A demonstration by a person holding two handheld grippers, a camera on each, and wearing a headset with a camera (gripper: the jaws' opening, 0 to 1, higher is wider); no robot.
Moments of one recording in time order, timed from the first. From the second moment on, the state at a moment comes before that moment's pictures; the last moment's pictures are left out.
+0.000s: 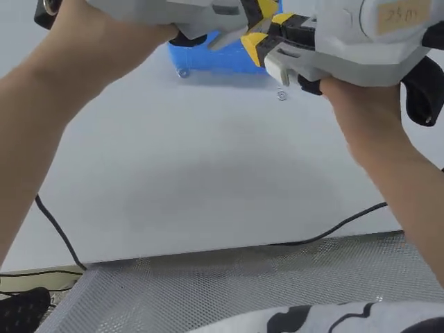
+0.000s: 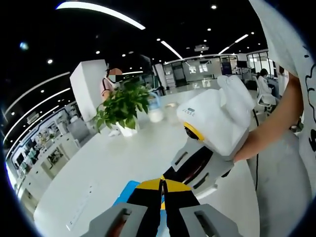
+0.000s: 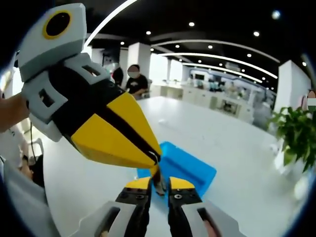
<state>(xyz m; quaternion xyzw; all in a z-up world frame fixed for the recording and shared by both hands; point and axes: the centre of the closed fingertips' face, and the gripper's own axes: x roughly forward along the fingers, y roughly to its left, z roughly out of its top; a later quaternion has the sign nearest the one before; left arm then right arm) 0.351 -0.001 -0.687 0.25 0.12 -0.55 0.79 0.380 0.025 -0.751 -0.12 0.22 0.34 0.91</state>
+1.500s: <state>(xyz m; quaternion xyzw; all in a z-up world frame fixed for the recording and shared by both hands) 0.356 -0.036 -0.753 0.21 0.18 -0.59 0.76 0.370 -0.029 -0.820 -0.12 0.30 0.29 0.90</state>
